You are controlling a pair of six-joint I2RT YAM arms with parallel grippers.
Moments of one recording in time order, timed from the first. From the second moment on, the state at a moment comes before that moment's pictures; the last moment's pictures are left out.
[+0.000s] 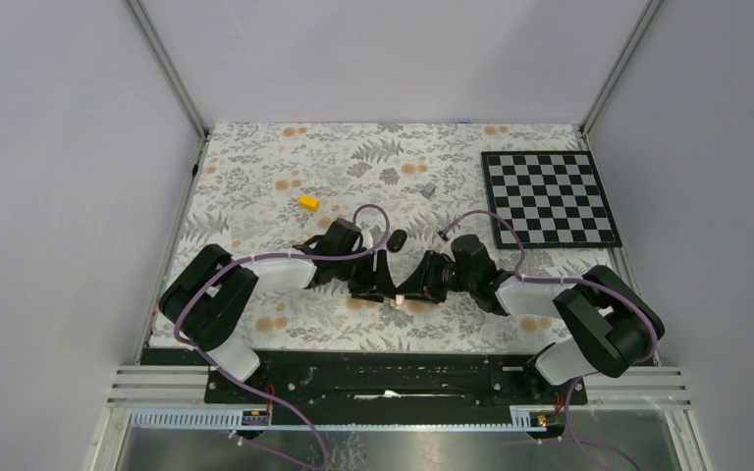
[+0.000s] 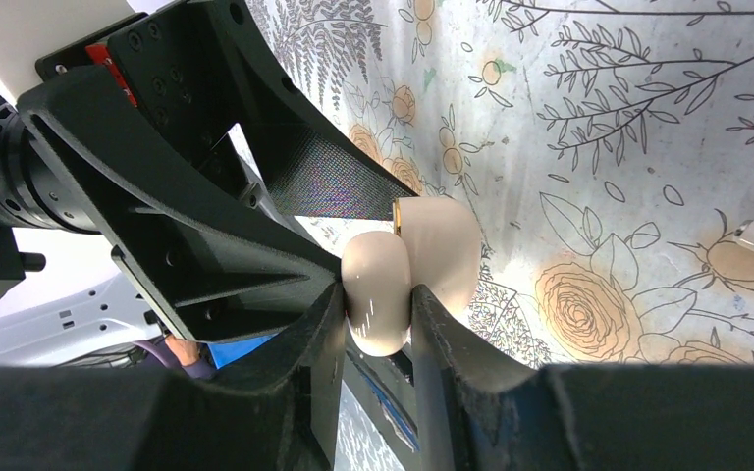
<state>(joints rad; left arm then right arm) -0.67 1.62 0.73 -0.01 0.57 -0.73 0.63 1.47 0.45 0.41 -0.52 1.09</state>
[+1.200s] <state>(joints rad) -0.49 1.40 1.07 -0.68 0.04 -0.54 0.55 1.03 0.31 0.21 -0.51 1.03</state>
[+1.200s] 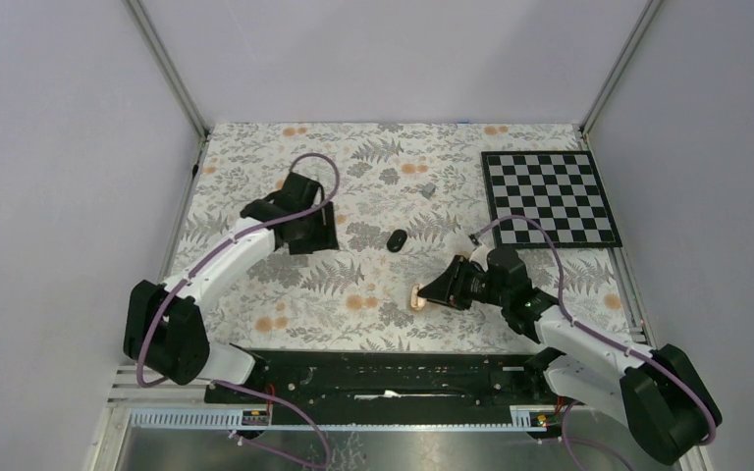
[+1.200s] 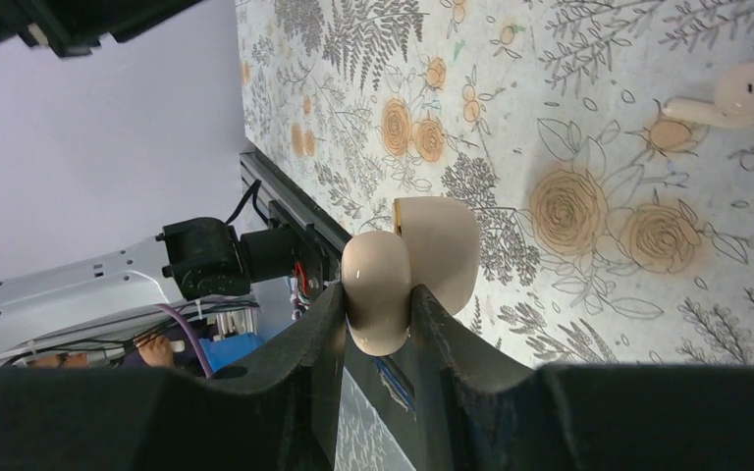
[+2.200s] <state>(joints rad) -0.18 1.76 1.19 -0.54 0.00 -0.27 0.54 1.03 0.33 0.12 -0.50 1.01</state>
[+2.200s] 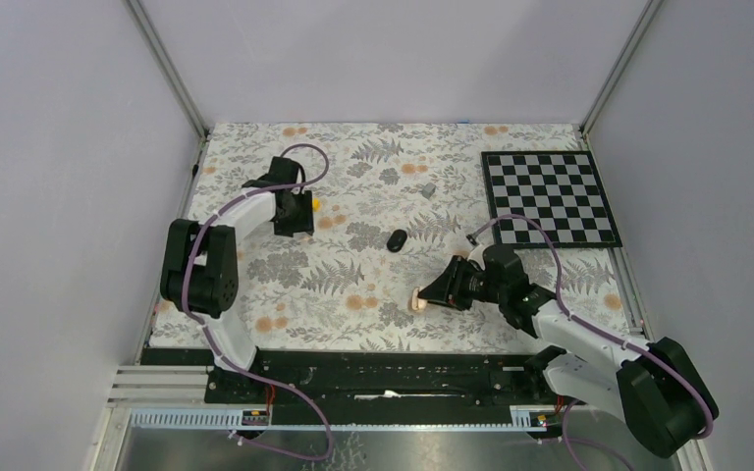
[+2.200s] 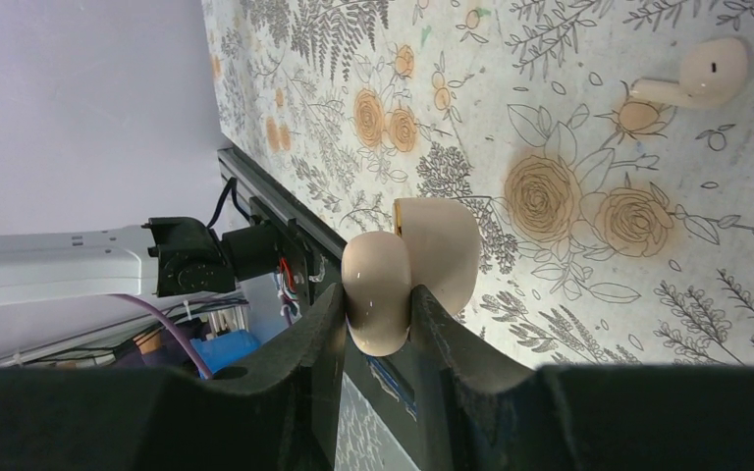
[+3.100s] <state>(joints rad) -0.23 1.84 1.20 -0.54 -0.05 -0.22 0.54 1.05 0.36 0.12 -0.52 1.01</state>
